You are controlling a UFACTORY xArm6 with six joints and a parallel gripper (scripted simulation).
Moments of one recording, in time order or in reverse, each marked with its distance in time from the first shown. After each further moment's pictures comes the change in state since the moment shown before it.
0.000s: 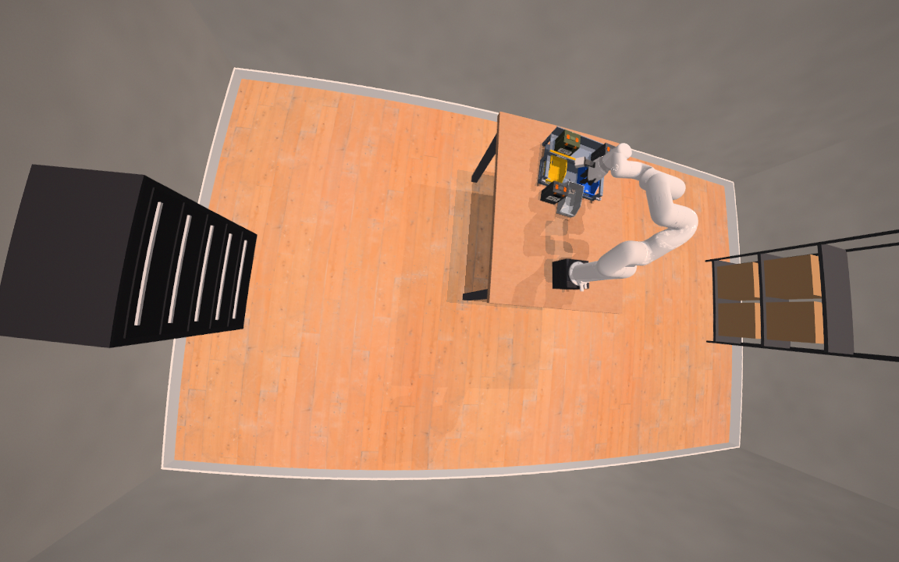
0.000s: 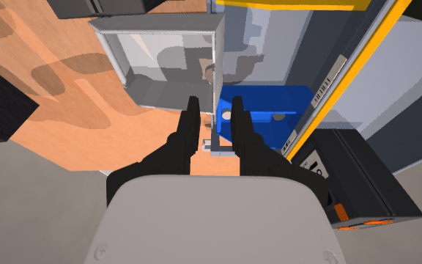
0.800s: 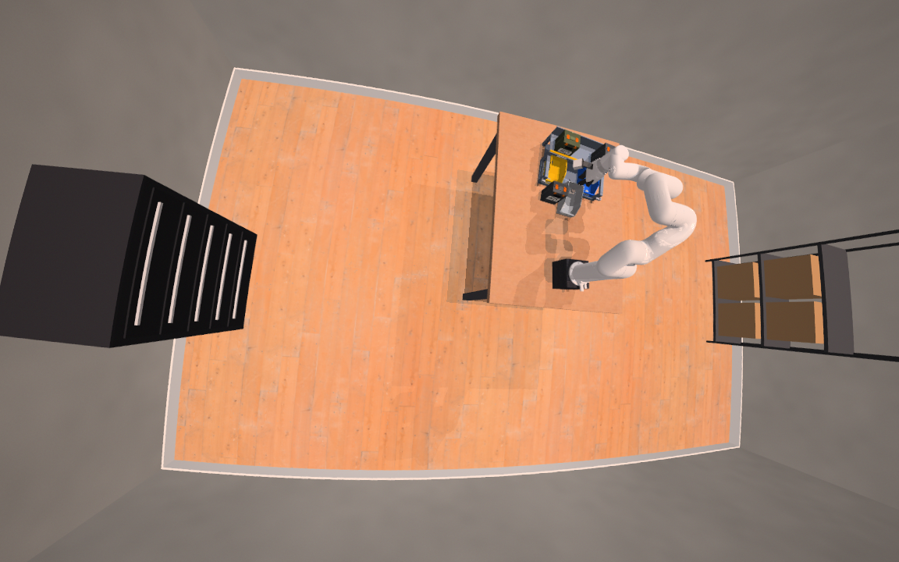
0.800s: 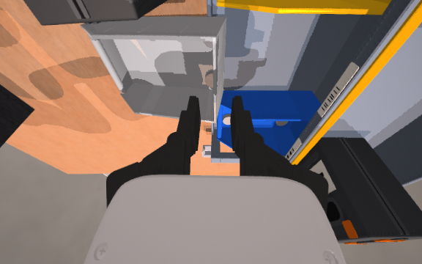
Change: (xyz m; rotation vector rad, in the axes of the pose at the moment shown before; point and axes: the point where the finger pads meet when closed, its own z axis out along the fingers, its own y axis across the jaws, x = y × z) arm 0.000 -0.001 0.016 0.002 0.000 0.000
